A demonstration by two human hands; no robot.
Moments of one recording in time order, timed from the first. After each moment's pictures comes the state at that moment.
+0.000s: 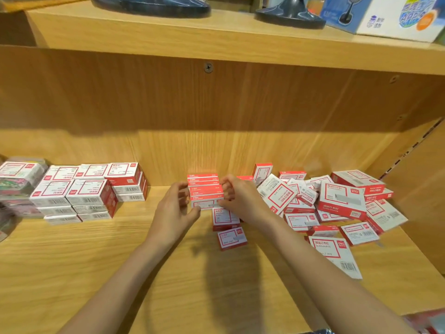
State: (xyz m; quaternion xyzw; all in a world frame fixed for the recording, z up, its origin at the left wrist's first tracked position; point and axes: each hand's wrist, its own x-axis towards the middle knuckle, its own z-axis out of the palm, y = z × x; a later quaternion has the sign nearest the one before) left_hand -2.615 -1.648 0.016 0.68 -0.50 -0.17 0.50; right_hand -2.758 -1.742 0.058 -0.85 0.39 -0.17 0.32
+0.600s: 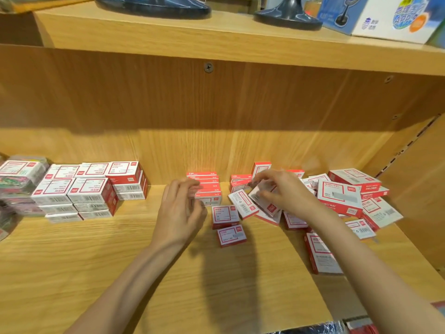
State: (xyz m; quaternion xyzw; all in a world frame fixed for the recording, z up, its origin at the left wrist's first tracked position) left_hand -2.627 -1.639 0.024 0.66 -0.59 0.01 0.45; right_hand -2.831 -1.768 0.086 -0.89 0.40 -0.12 0.20
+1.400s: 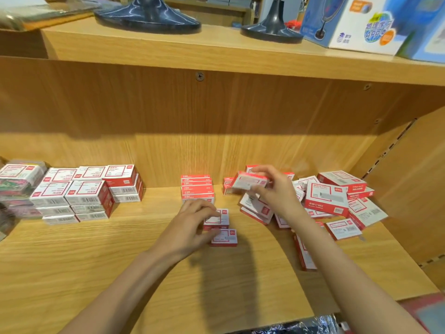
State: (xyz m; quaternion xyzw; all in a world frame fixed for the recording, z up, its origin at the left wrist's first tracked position) left_hand -2.641 -1.637 0.015 0.59 -0.73 -0.11 0.34; right_hand -2.828 -1.750 0.086 -0.77 0.45 -0.32 0.32
